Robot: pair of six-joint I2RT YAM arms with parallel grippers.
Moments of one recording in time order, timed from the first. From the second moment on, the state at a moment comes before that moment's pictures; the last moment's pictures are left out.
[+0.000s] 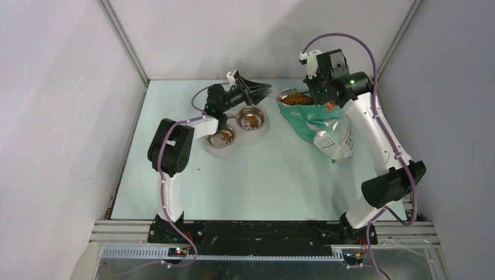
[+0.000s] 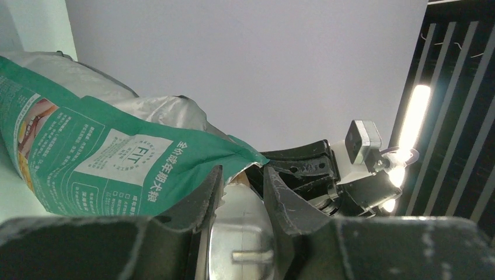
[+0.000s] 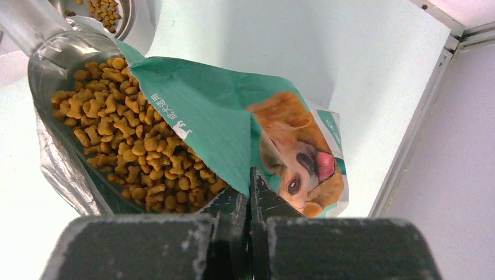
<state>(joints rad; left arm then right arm) -0.39 2.06 1.32 0.97 0.69 -1.84 0.36 1.64 1.88 -1.03 0.12 -0.17</state>
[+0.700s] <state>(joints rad) -0.33 1.96 1.29 0.90 0.70 -1.82 0.36 1.64 1.88 -1.03 0.12 -0.18</state>
